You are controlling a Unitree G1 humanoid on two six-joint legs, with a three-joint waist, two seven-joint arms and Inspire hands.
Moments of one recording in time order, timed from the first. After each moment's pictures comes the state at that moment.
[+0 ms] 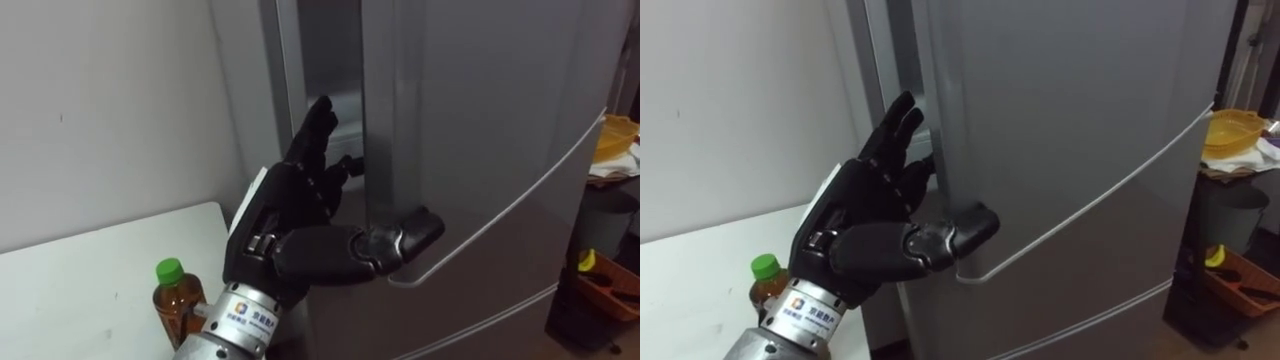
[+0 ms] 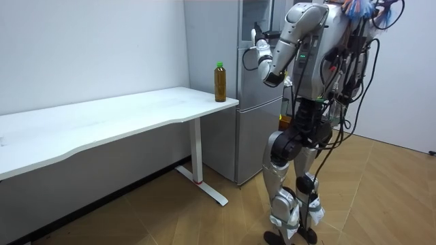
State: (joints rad) left arm -0.28 0.13 -0.29 -0.28 -0.56 0.05 0.01; right arm 0.07 -0.28 0.09 1.20 0.42 0.05 0.08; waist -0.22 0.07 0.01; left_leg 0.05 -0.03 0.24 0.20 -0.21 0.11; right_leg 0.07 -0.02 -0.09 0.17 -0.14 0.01
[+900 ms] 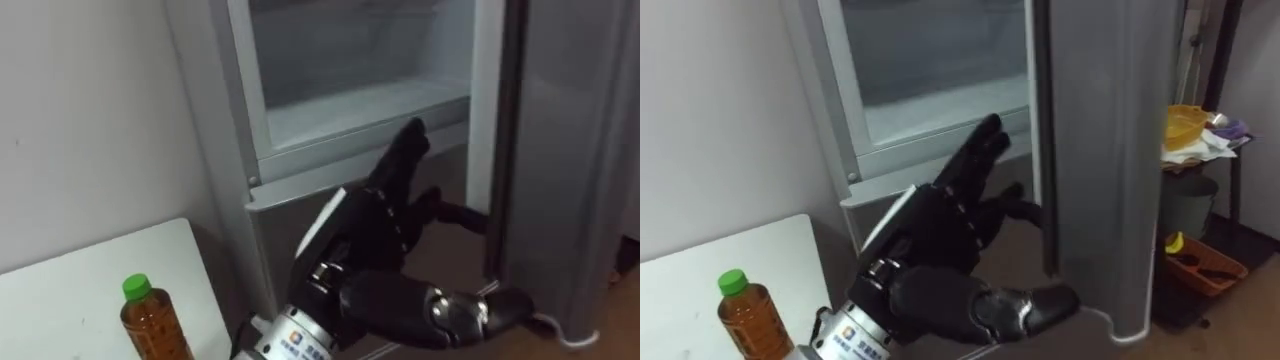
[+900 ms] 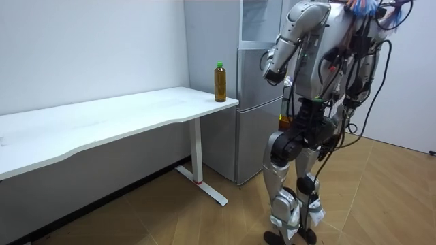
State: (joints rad) left arm -0.28 0.12 -0.45 -0.25 -0.60 0.09 -0.14; right arm 0.06 -0.28 0.07 1.20 0.39 0.04 0.08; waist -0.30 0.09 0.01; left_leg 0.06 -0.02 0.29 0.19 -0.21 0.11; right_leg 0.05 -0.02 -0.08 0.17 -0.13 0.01
